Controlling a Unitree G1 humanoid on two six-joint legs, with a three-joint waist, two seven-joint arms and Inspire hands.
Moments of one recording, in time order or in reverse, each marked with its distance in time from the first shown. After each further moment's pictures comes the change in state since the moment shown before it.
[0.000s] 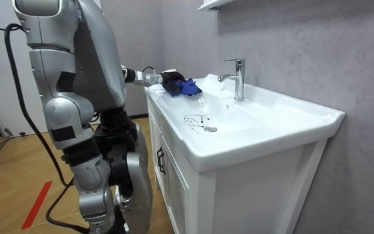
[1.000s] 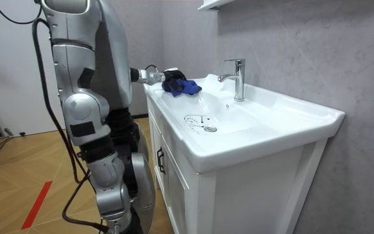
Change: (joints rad) left arm 0.002 -0.007 -0.004 -0.219 -0.018 0.114 -0.031; right arm -0.020 -0.006 0.023 -0.033 0.080 -0.086 -0.045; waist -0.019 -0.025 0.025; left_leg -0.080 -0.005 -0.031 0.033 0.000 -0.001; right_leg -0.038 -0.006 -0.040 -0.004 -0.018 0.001
